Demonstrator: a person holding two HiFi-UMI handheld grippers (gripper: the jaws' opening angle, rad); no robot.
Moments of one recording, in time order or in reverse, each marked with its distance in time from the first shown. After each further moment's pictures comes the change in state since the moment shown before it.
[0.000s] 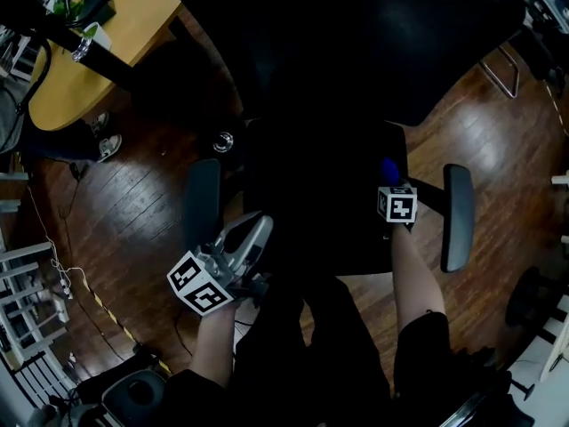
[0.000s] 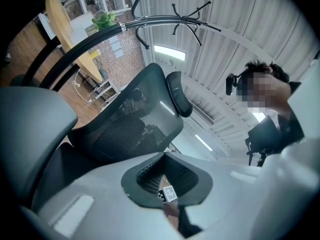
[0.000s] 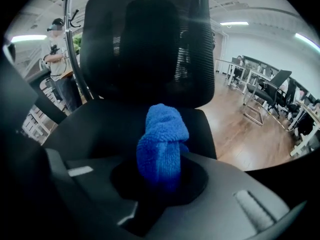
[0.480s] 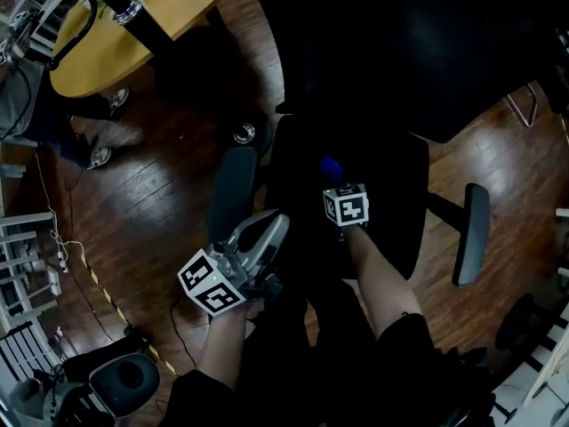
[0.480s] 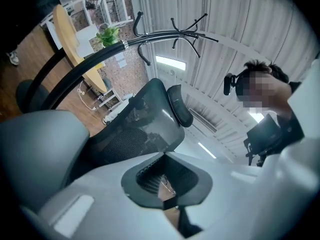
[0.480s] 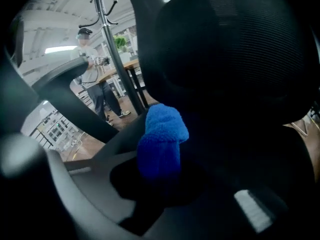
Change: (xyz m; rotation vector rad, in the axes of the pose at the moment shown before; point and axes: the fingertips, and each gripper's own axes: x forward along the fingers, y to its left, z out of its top) left arm -0.033 0.000 0.022 0.000 -0.109 0.035; right arm 0.038 0.242 0.031 -0.149 -0.013 0.357
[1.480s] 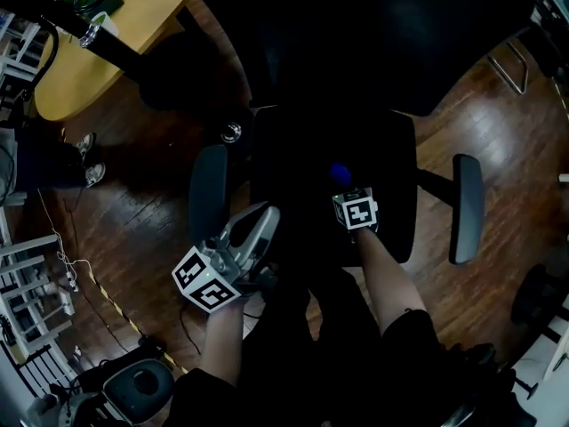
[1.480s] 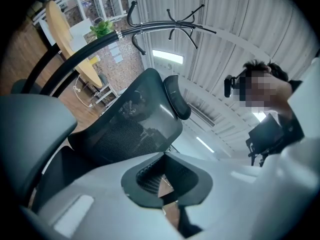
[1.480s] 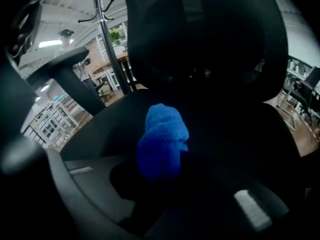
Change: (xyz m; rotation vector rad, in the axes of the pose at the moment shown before) left arm 0.019 -0.010 -0.016 0.022 0.062 -0.022; right arm -0.037 -0.049 -0.073 0.035 0.063 -0.076
